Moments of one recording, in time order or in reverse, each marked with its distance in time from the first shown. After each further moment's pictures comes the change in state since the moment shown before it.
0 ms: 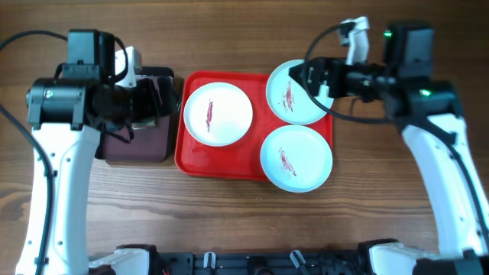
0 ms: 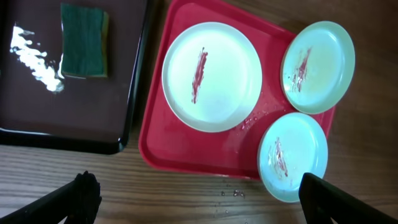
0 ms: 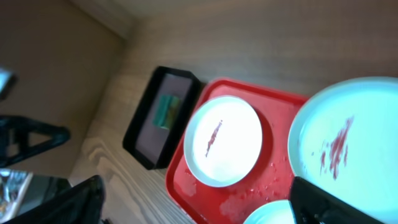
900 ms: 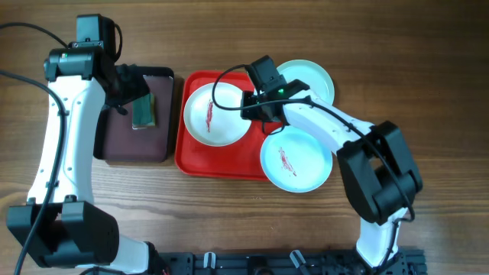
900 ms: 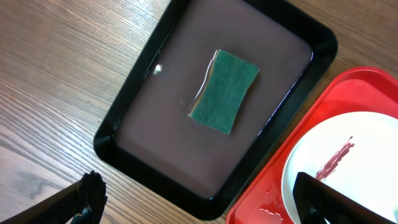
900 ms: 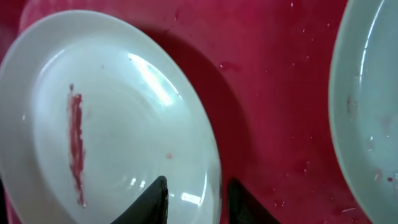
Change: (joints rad) left arm 0.087 0.246 0.001 0.114 -0.418 -0.130; right arm 0.408 0.582 0.001 0.229 0.555 0.354
